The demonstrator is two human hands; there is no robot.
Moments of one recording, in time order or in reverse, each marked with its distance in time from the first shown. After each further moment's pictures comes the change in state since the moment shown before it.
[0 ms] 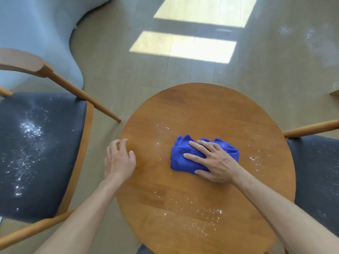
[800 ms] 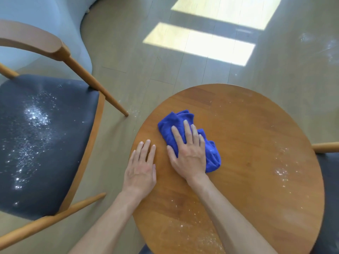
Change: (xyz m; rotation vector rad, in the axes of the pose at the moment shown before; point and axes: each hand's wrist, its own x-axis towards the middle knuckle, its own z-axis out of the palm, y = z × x) left_hand 0.000 -0.036 0.040 0.212 -0.015 0.392; right_hand 0.140 -0.112 0.014 0.125 0.379 0.568
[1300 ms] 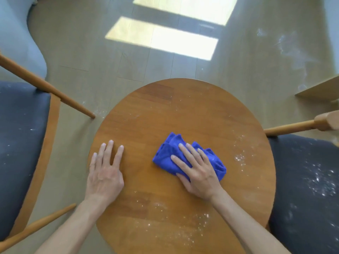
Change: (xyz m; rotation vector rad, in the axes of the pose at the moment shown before) left_hand 0.001 0.013 0.015 0.095 0.114 0.019; right_hand -0.079 0.136 -0.041 -0.042 -0.026 -0.332
